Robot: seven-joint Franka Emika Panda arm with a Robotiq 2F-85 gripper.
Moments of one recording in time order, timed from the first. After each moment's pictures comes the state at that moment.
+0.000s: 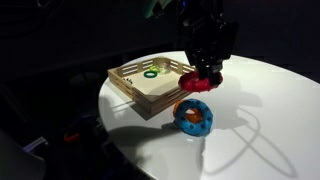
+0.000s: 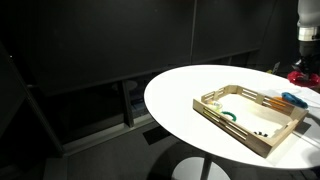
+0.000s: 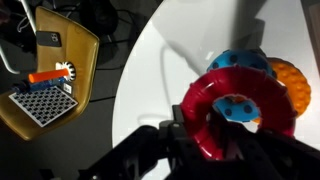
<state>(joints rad) -0.19 -0.16 -0.08 -2.44 -0.60 2.12 0.50</state>
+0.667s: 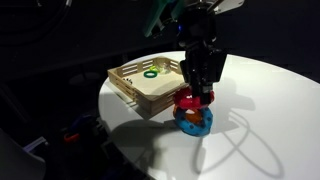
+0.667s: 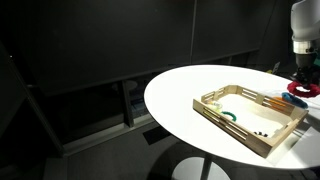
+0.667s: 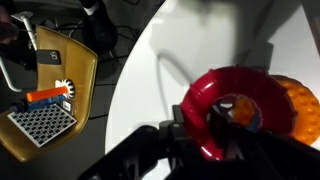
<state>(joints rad) -0.19 -0.08 -0.09 -2.46 -0.61 2.14 0.58</state>
